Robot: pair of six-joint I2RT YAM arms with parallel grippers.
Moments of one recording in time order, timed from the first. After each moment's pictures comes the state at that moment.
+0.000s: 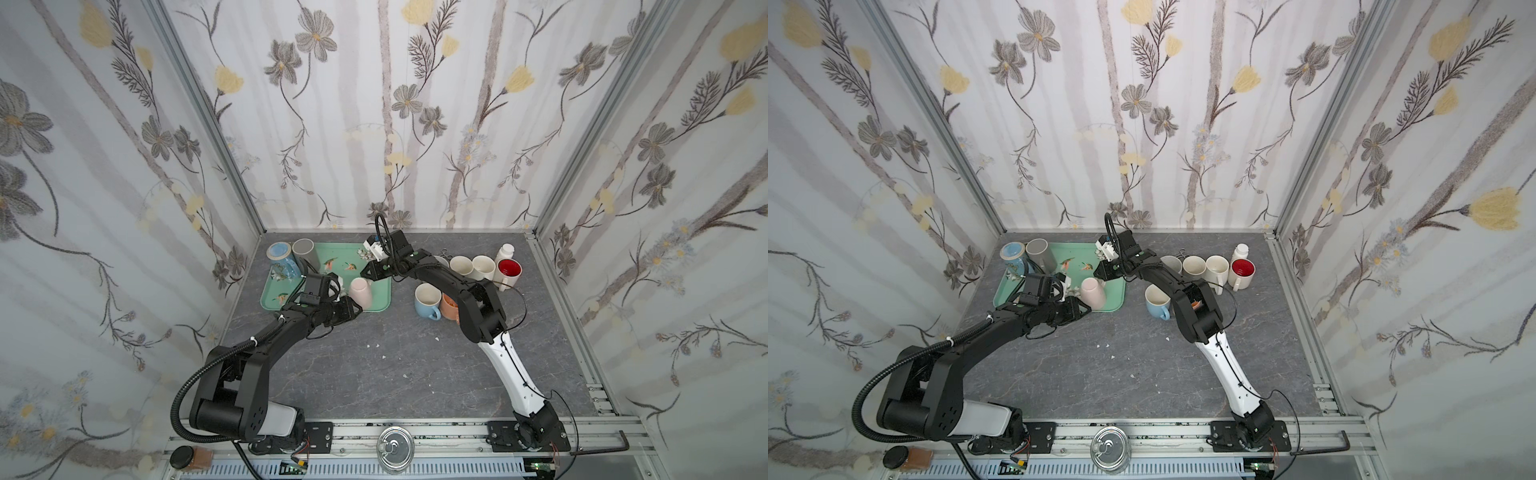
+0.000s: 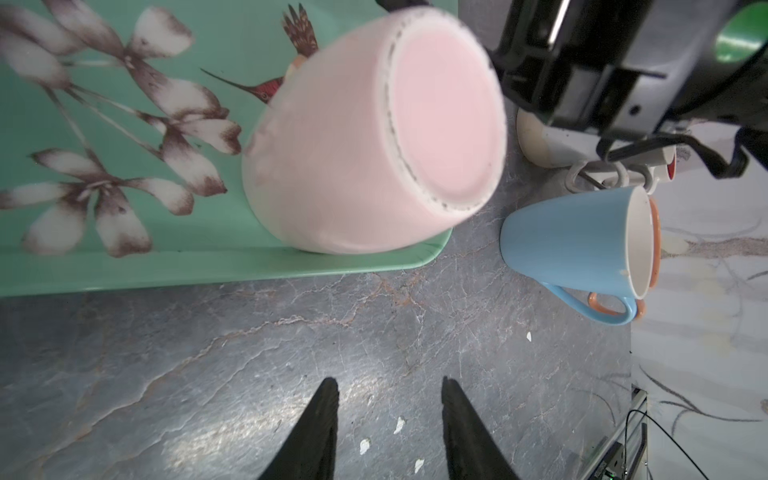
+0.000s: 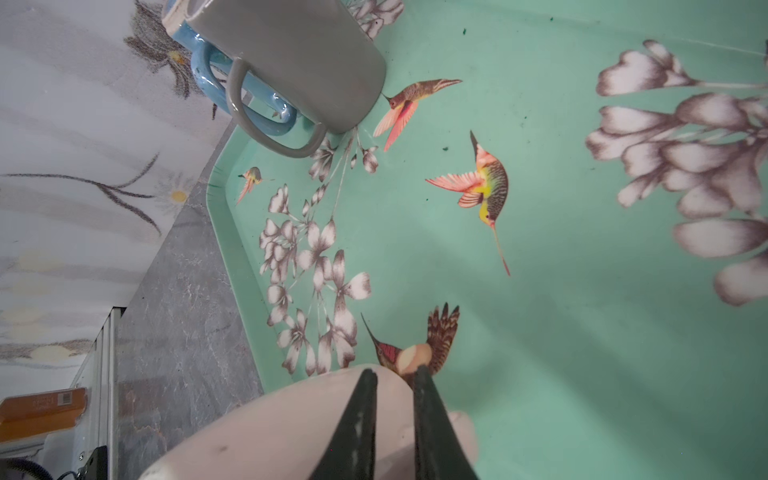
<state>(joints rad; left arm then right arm) -0.23 1.43 0.76 -0.22 0.47 -0.53 0.64 2.55 2.22 -0.42 -0.56 0.27</state>
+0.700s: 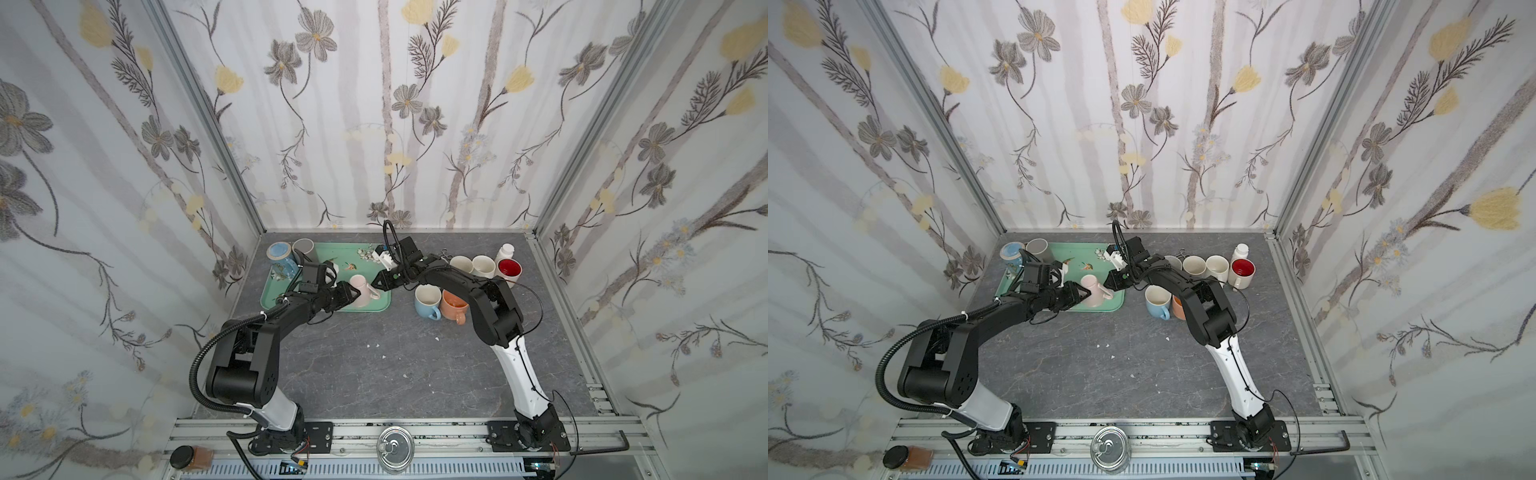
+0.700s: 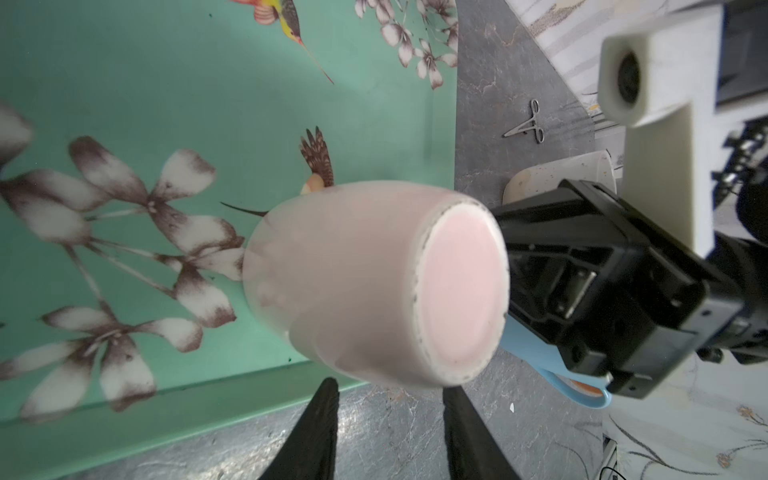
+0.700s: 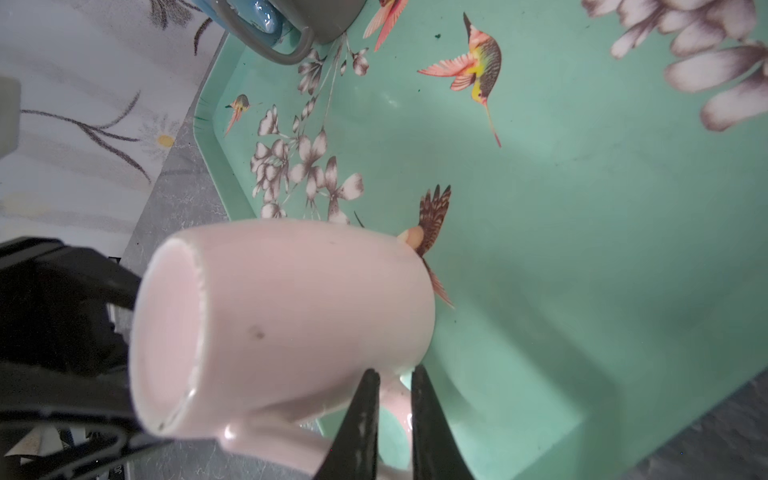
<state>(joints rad) -0.15 1.60 0.87 -0.08 0.51 -0.58 0.63 2.34 1.88 -0.41 -0.55 0.21</state>
